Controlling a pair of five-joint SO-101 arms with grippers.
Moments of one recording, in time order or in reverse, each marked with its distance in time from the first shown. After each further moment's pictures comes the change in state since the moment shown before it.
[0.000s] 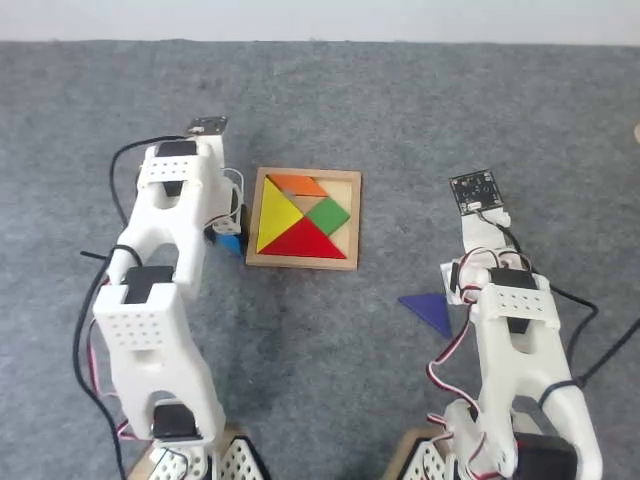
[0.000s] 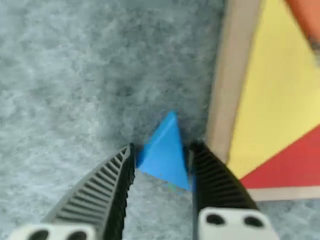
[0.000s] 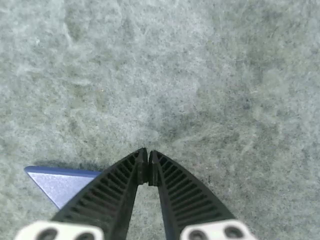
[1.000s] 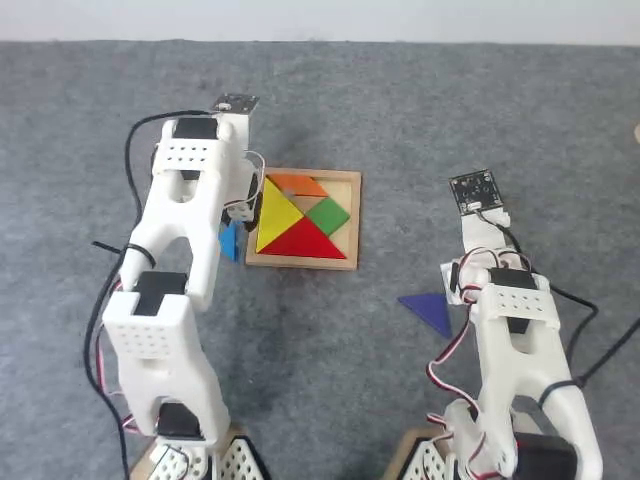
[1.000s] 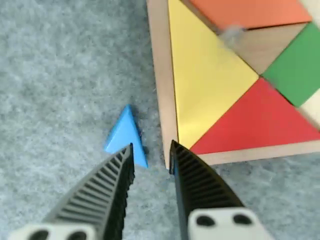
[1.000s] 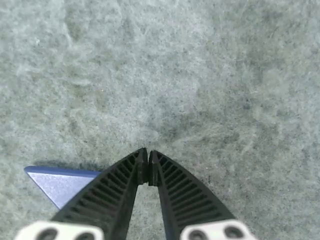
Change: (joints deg) left arm 5.6 -5.2 -7.9 10.7 -1.4; right arm 0.0 0.0 0.0 0.0 0.0
